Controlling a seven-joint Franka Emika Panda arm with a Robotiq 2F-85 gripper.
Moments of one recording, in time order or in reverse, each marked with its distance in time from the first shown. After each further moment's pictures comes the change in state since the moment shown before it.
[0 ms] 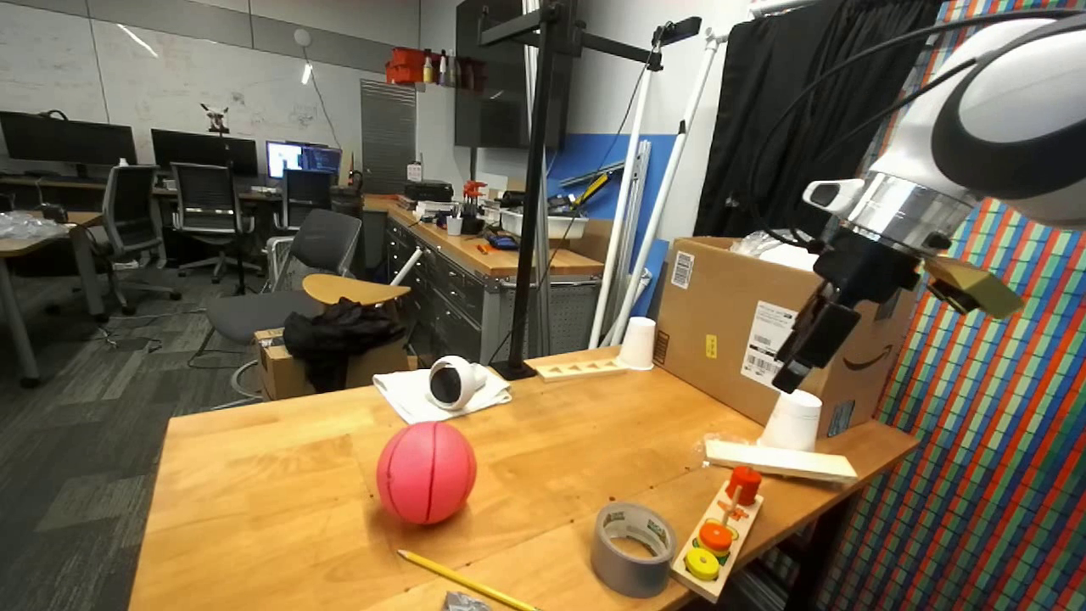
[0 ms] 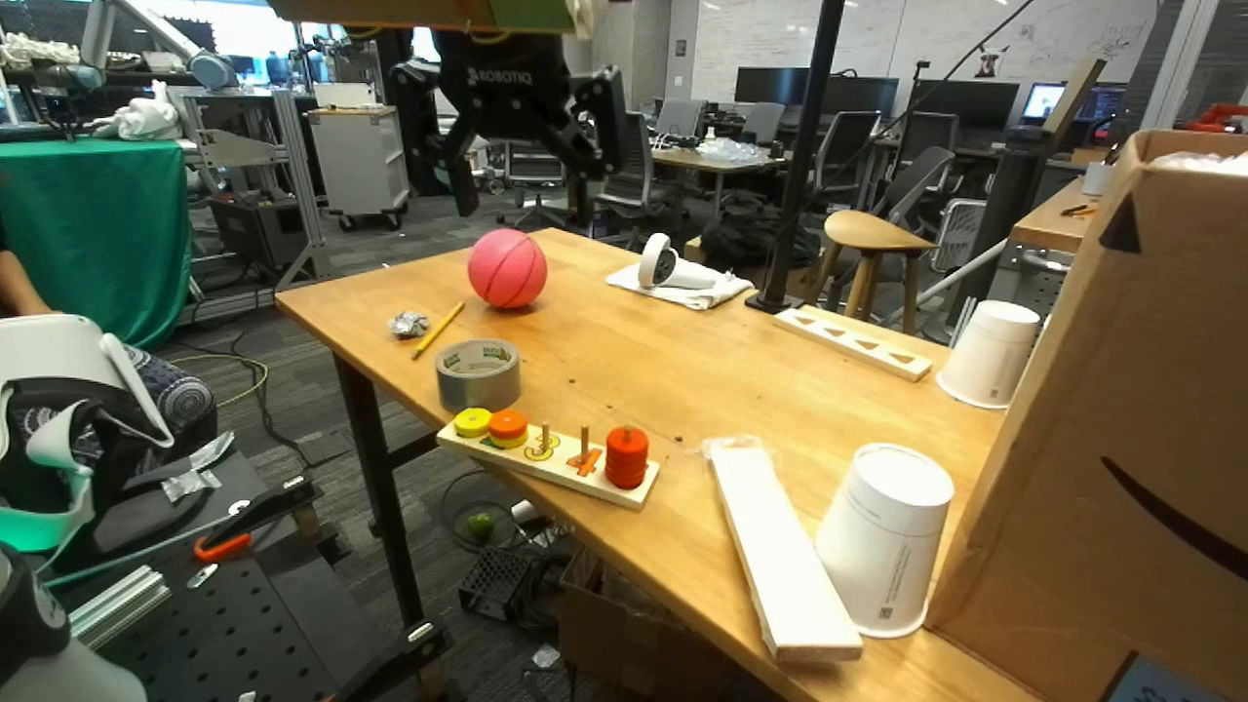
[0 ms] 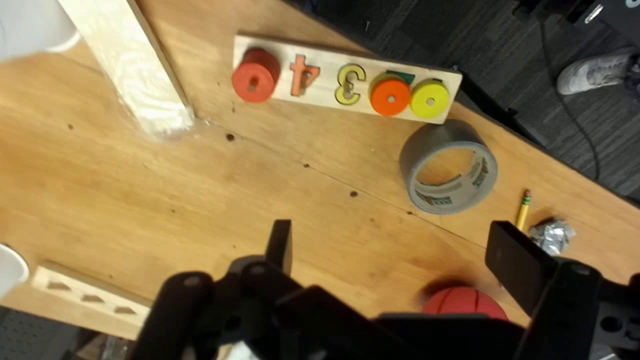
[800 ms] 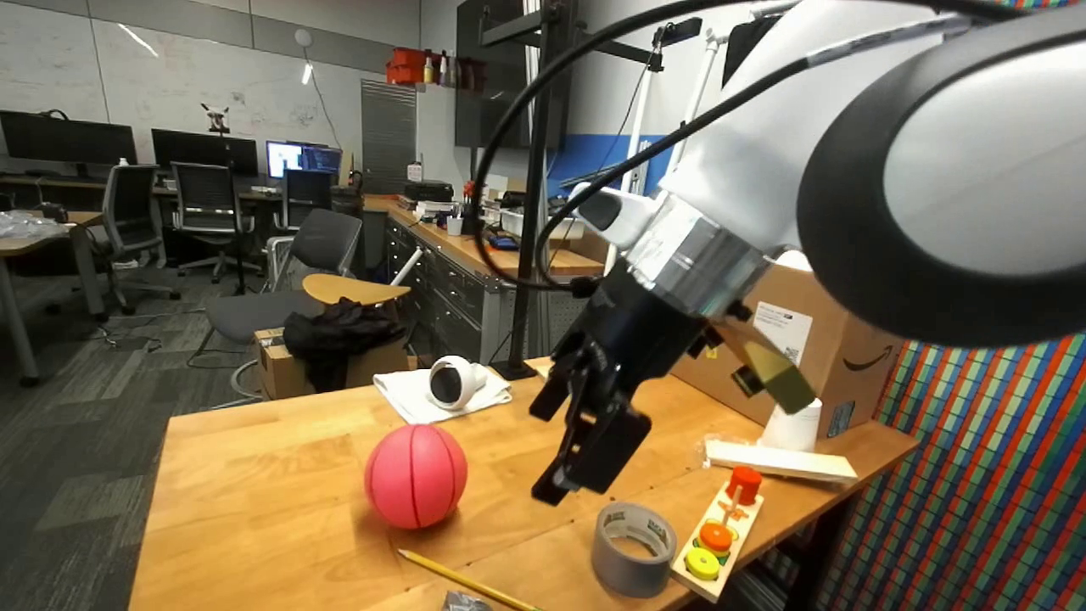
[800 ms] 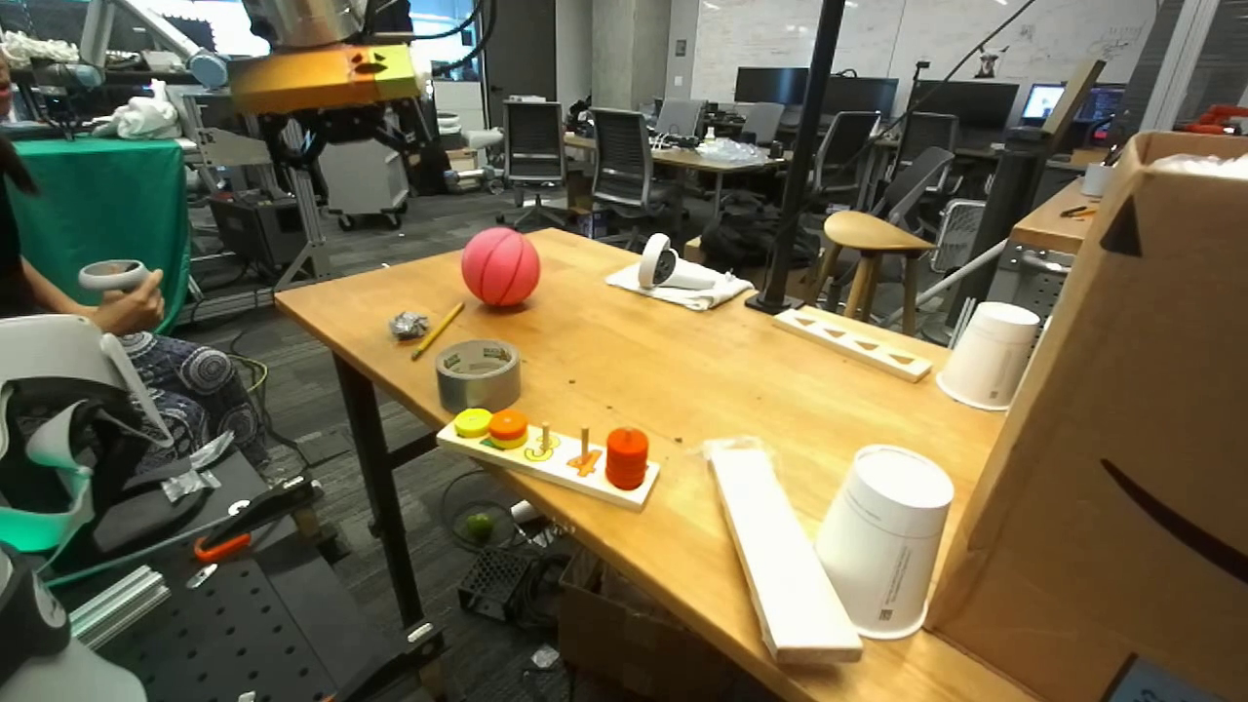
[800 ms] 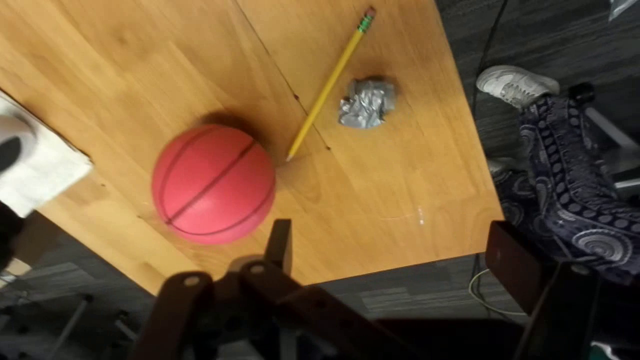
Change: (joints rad) arm 0.551 0.271 0.233 -0.009 0.203 0.455 -0.025
